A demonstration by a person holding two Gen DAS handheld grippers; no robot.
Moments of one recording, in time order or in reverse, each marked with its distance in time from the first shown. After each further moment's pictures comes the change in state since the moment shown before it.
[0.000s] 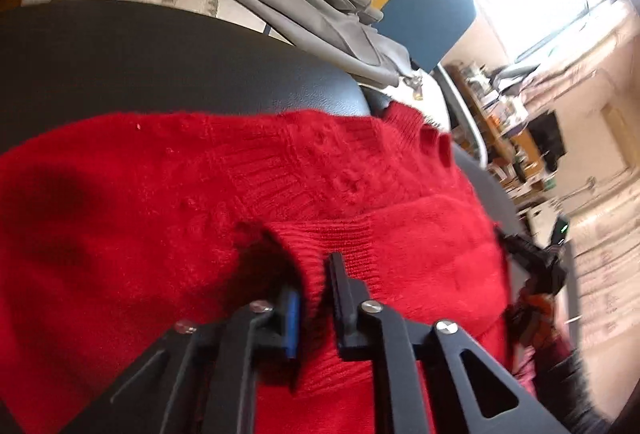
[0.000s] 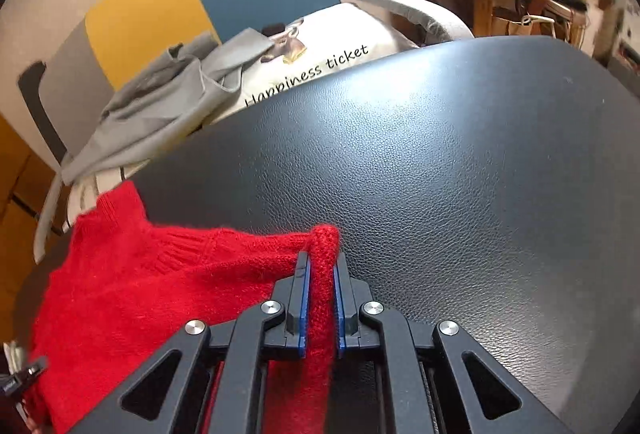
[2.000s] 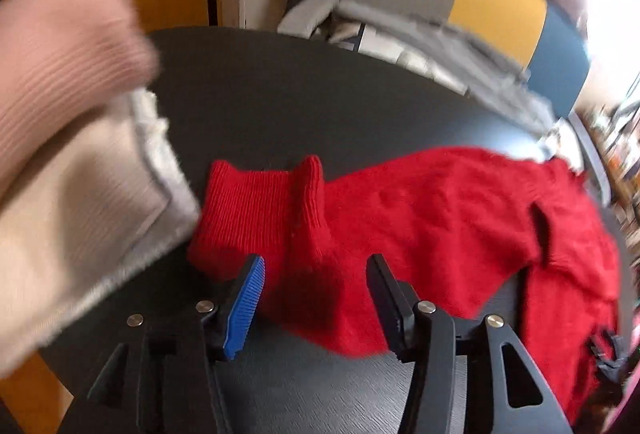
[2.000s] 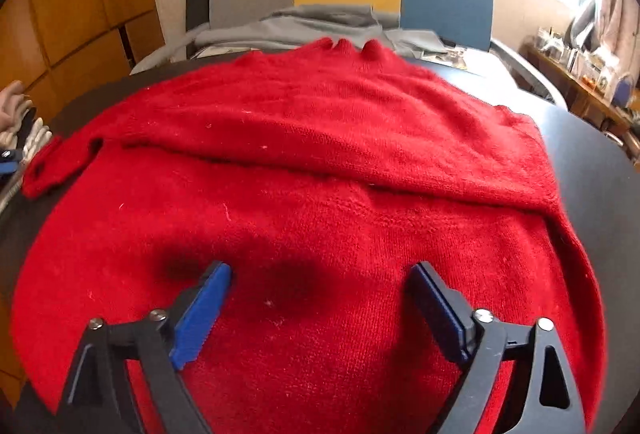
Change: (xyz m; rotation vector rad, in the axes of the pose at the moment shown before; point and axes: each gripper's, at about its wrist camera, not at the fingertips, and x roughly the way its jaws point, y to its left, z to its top) left arm -0.187 0.128 -0.059 -0.055 -0.154 0.612; right arm -0.099 0.150 -0.247 -0.532 -0.039 0.106
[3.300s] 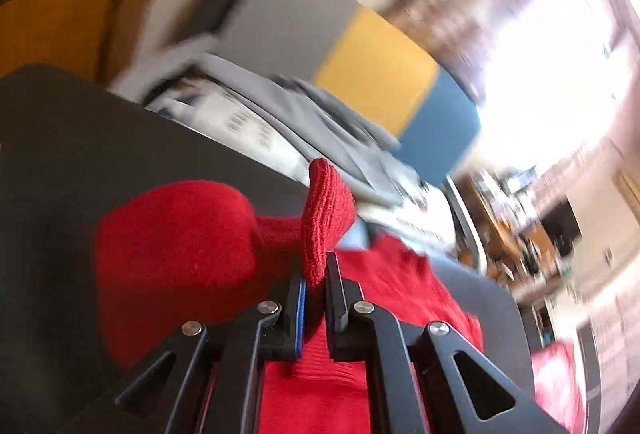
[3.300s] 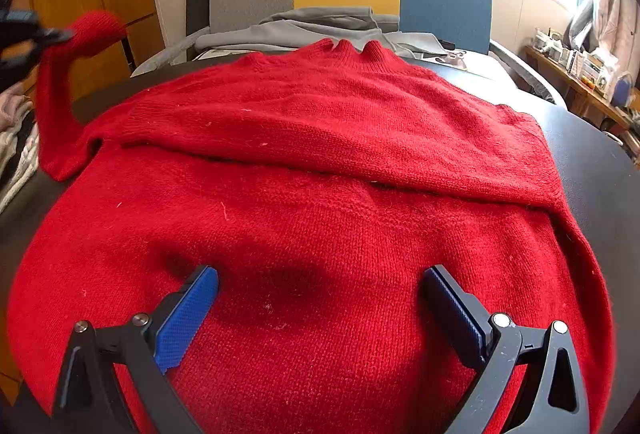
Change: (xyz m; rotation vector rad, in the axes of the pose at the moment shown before) left arm -0.060 -0.178 0.038 -0.071 -0.211 -0.499; right arm 0.004 -0.004 -0.004 -0.014 -0.023 0.010
